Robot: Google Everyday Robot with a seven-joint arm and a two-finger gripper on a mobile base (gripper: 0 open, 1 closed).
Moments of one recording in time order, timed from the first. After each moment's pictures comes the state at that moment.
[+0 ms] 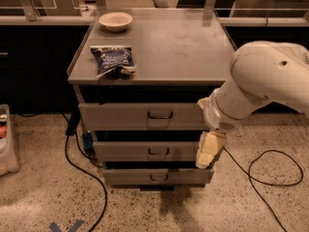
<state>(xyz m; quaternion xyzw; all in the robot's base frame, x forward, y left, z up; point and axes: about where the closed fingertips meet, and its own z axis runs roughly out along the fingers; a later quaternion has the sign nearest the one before) 0.486 -0.135 0.781 -0.65 0.74 0.02 0.17</state>
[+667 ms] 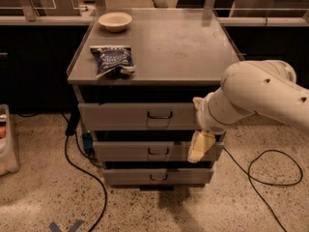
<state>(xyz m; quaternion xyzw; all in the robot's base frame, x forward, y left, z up) 0.521 -0.121 0.753 -0.65 0.73 -0.01 0.22</state>
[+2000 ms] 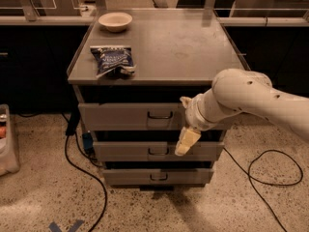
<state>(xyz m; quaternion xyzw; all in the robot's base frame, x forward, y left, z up) 0.569 -0.090 0.713 -0.65 0.70 0.04 0.27</state>
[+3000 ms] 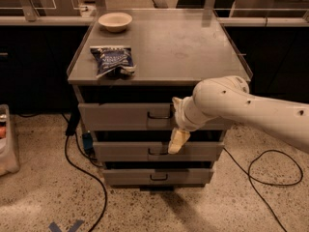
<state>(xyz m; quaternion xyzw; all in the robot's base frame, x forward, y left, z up) 0.597 -0.071 0.684 -0.67 0.69 -0.01 0.27</state>
